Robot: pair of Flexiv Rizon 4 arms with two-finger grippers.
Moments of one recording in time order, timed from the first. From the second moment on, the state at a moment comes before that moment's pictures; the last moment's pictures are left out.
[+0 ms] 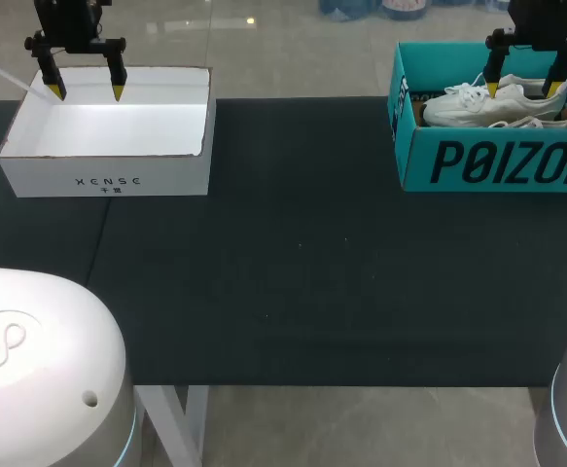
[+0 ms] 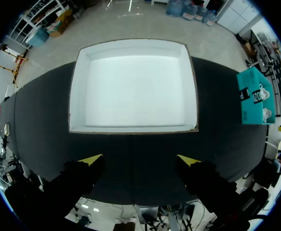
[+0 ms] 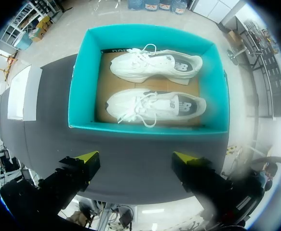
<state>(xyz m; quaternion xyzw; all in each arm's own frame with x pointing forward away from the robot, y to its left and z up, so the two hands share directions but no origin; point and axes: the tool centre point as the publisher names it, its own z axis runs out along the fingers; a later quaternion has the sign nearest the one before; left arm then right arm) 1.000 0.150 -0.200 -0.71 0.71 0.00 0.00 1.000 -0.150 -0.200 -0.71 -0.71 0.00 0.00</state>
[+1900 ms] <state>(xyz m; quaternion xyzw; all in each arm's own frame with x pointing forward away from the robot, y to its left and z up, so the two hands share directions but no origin) 1.000 0.150 -0.200 -0.71 0.71 0.00 0.00 1.061 -0.319 -0.316 -0.70 -0.71 -0.03 -0.05</state>
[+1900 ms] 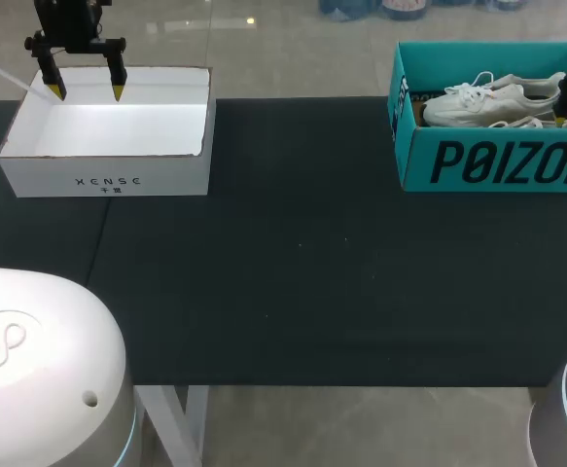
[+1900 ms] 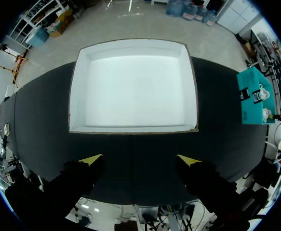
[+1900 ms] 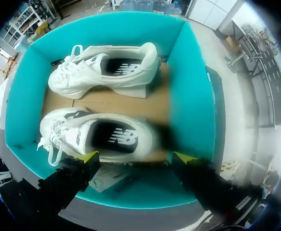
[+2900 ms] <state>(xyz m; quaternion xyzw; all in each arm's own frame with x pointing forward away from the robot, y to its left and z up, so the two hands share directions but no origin) 1.000 0.150 -0.200 -0.71 0.71 0.00 0.00 1.081 -0.334 -0.337 -0.71 -0.70 -0.03 -0.07</state>
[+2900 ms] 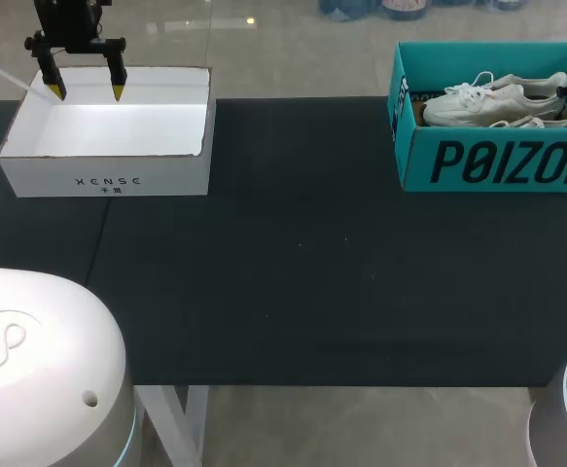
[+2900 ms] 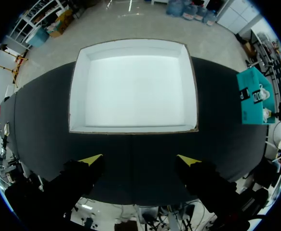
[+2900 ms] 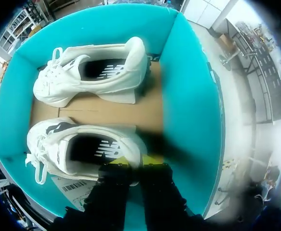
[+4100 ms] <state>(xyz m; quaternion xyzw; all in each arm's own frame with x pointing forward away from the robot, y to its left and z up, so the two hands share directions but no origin) 1.000 0.150 -0.200 -0.71 0.71 0.00 0.00 1.107 -0.321 -0.163 -0.76 -0.64 -0.12 -0.09</state>
